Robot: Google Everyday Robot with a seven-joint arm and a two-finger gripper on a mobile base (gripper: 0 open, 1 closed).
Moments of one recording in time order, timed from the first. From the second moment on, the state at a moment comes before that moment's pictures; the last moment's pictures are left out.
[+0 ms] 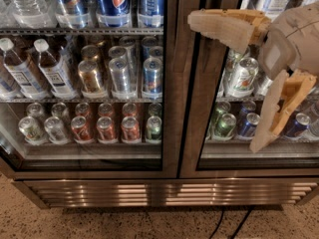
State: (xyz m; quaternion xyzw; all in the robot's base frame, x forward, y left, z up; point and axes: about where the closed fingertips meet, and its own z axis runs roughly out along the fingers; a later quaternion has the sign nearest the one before) arm 0.351 -0.070 1.061 -0.66 0.39 0.44 0.47
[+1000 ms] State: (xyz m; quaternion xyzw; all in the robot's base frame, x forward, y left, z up) arm 0.368 -0.057 0.988 -0.60 0.44 0.53 0.40
